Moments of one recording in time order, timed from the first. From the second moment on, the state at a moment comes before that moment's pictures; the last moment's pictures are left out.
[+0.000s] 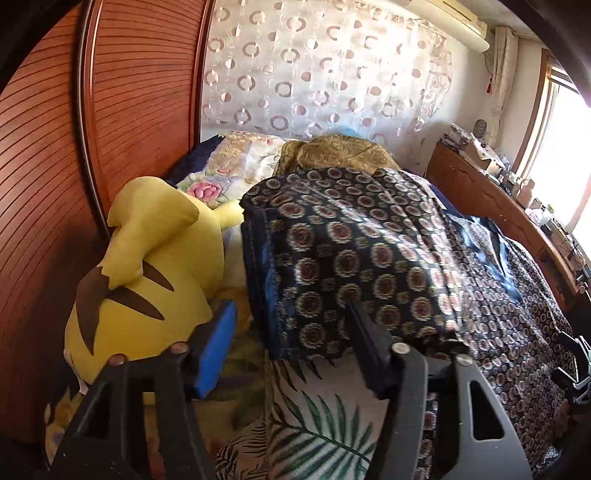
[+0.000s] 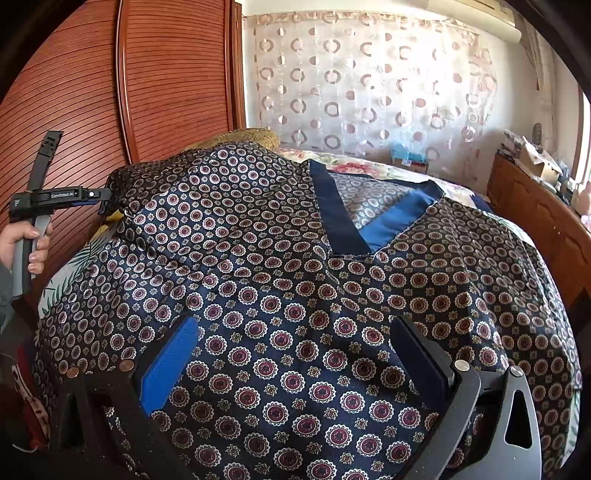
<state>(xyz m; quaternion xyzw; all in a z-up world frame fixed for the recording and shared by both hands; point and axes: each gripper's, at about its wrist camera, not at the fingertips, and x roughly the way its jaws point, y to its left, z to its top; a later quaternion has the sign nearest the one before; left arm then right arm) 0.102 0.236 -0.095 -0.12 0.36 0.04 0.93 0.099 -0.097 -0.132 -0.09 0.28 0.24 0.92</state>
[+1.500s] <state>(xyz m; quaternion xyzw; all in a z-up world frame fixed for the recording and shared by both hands) 0.088 0.086 0.003 0.01 0.27 -0.11 0.96 0.101 -0.109 -0.139 -0.05 0.29 0.25 0.92</state>
